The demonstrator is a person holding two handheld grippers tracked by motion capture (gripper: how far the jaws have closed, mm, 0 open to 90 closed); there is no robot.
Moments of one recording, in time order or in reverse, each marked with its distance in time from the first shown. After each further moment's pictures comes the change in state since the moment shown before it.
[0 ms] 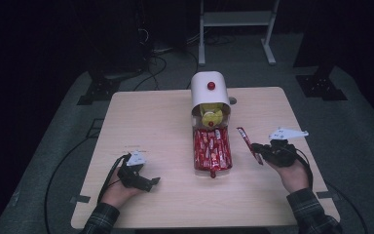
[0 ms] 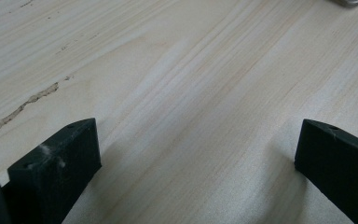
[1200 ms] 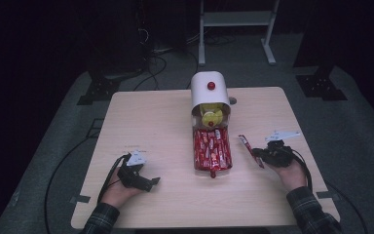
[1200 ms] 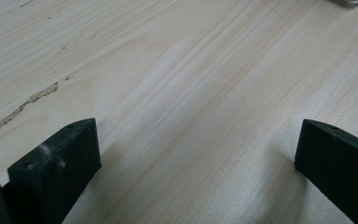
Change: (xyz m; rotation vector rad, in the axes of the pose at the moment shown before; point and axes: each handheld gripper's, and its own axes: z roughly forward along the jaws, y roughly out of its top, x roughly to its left) left arm 0.000 0.000 0.000 -0.001 0.000 0.000; right arm -0.021 -0.022 0.030 0.125 0.000 0.027
